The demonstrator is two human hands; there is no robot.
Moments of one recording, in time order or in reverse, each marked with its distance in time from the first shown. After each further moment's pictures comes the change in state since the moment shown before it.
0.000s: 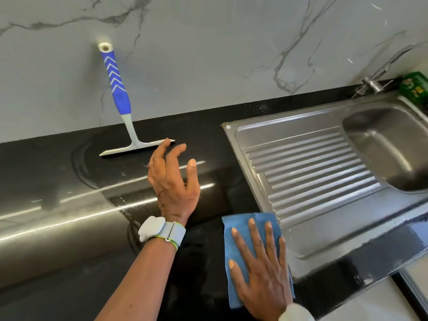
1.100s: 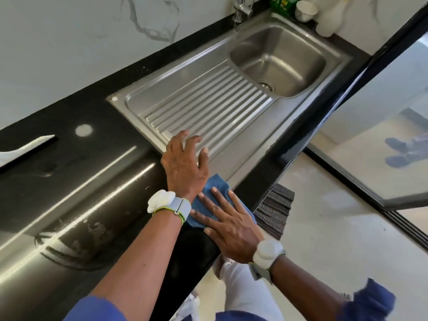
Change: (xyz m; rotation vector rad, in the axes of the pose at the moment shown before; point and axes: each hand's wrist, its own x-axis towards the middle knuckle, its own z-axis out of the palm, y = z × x) left_hand -0.133 0.118 0.105 0.037 -0.603 0.351; right_hand -0.086 0.068 -0.008 -0.008 -0.081 -0.073
